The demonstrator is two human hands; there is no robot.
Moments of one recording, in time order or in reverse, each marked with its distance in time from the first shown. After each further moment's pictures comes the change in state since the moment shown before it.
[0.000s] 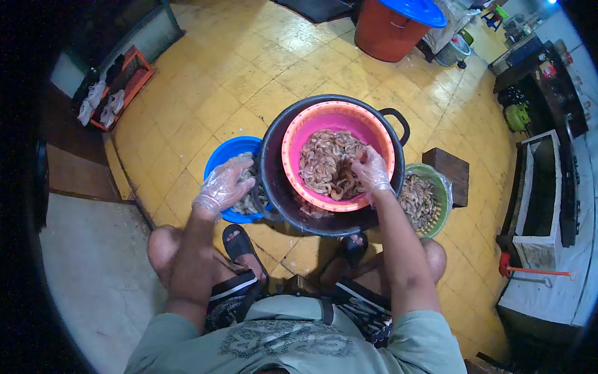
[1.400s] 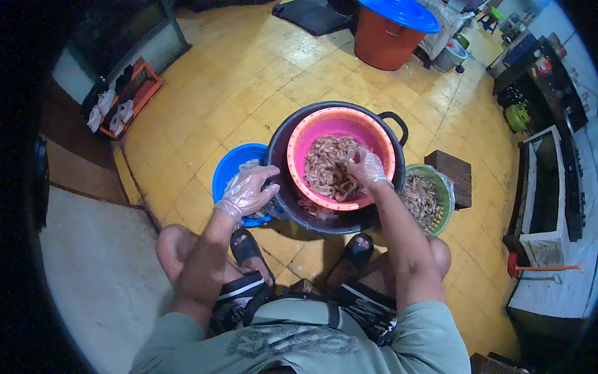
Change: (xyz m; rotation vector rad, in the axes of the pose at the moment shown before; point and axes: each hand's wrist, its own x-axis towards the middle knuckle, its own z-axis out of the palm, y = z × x) left_hand -0.006 0.039 0.014 0.017 0.053 0.127; right_hand 0.003 -0.022 -0.004 -0.012 -0.123 -0.073
